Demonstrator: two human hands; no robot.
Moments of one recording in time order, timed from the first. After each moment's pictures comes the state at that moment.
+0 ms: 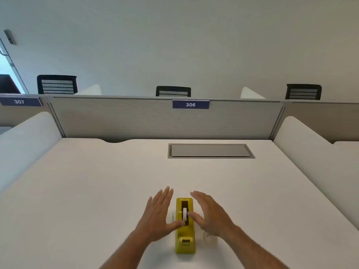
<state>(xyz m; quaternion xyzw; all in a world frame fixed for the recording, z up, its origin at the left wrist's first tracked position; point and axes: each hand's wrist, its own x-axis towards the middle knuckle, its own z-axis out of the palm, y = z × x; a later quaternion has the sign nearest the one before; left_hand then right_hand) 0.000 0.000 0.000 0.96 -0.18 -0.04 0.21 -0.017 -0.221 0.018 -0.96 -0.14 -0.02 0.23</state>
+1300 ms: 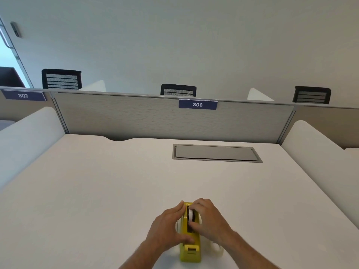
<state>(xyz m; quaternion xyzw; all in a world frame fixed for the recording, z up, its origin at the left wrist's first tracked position) 0.000 -0.011 -0.013 0.93 -0.17 -0.08 0.30 0.000 -0.196 0.015 -0.95 -0.17 -0.03 0.25</state>
